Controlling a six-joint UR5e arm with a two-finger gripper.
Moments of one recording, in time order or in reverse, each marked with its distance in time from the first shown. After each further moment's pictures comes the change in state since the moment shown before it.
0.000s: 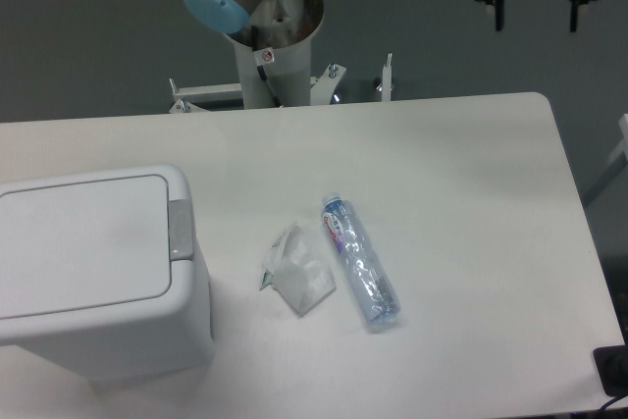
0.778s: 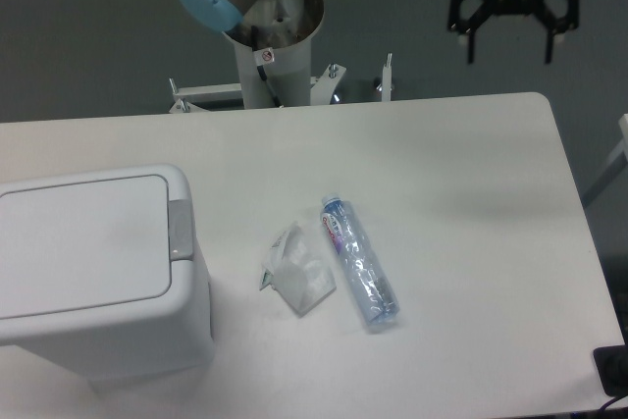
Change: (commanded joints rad) arm -0.244 -0.040 0.014 0.107 -0.121 -0.619
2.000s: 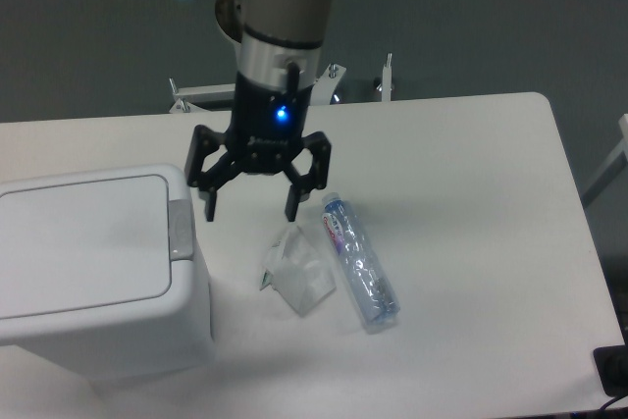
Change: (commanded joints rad) arm -0.525 -0.233 0.152 0.054 -0.057 -0.791
